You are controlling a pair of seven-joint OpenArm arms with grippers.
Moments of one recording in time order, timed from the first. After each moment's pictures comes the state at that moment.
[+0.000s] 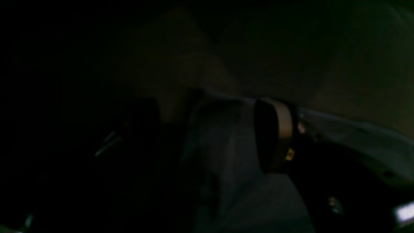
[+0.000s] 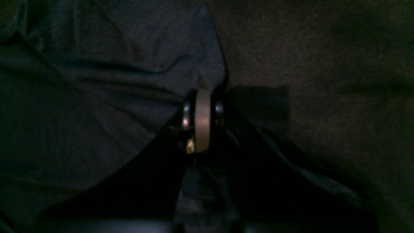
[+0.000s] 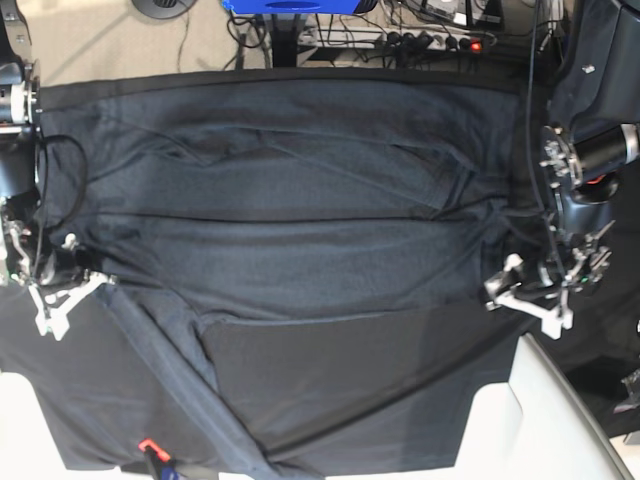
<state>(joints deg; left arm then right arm) -35.4 -21.2 -17.5 14.7 -18.8 -20.6 26.0 24.2 21.6 -2.1 37.8 27.0 16.2 -36.5</state>
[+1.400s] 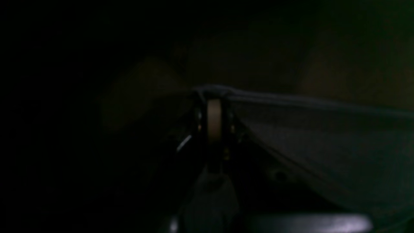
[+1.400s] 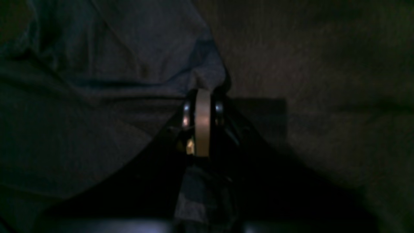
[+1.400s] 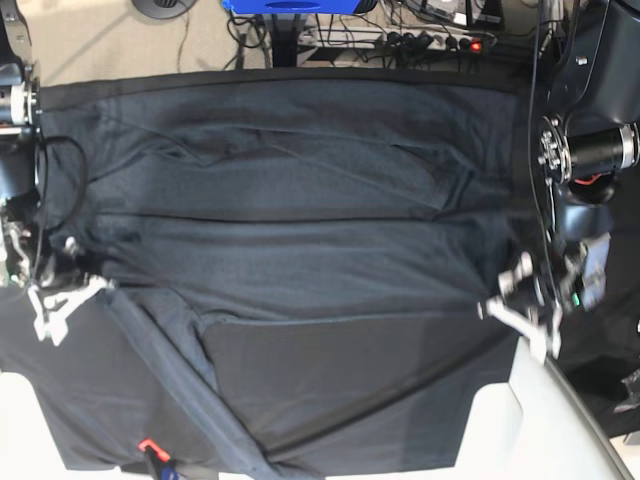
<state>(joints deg) -35.9 -21.5 -7.6 26.5 -18.2 -20.5 30.6 25.1 21.6 -2.2 37.8 26.9 16.2 -34.0</state>
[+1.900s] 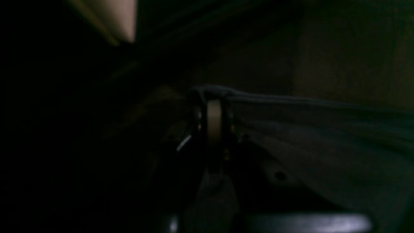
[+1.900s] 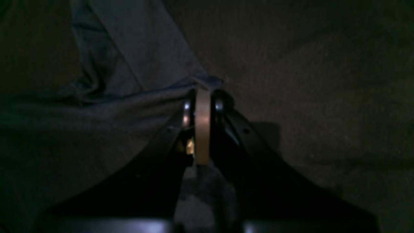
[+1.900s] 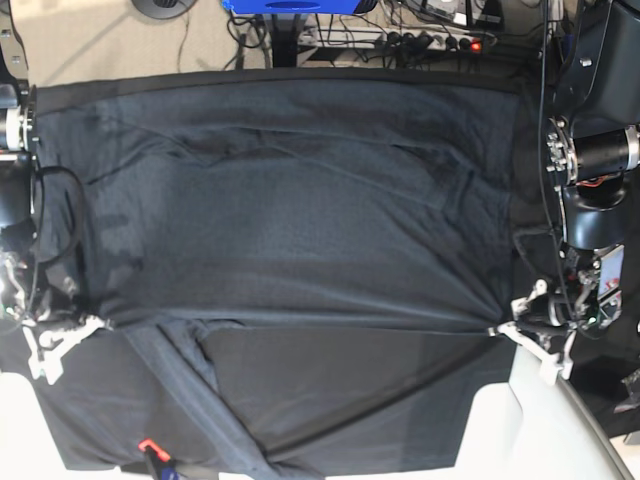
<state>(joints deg) -35.9 -23.3 -7.8 30.4 -18.6 -20.4 34.2 29.5 21.4 -2.5 37.8 26.9 16.3 -31.3</state>
